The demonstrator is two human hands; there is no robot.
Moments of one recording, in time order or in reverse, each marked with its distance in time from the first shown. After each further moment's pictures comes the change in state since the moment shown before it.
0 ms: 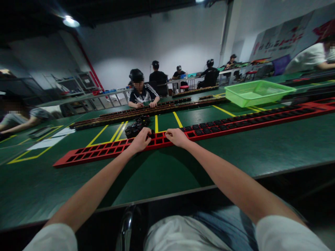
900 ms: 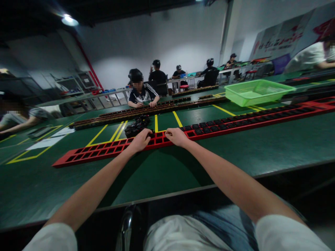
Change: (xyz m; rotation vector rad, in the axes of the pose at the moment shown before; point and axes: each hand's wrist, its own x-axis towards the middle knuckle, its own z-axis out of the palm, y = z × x) left_hand 0.001 0.000 0.001 0.054 -0.040 -0.027; right_hand -0.001 -0.003 -0.003 -0.010 -0.003 0.013
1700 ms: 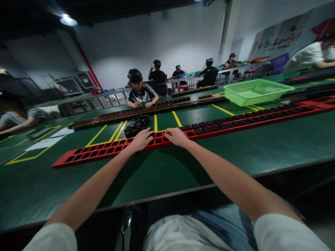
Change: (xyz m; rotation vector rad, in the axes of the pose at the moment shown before) left_hand 0.000 -0.014 0.011 0.128 -0.137 -0.087; right_hand 0.000 -0.003 -0.002 -0.004 -0.019 0.010
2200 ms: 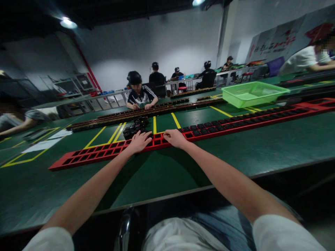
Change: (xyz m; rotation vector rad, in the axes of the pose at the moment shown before) left_hand -0.003 0.017 -0.013 0.116 -0.142 -0.248; right_hand 0.000 0.003 0.003 0.001 0.020 0.006
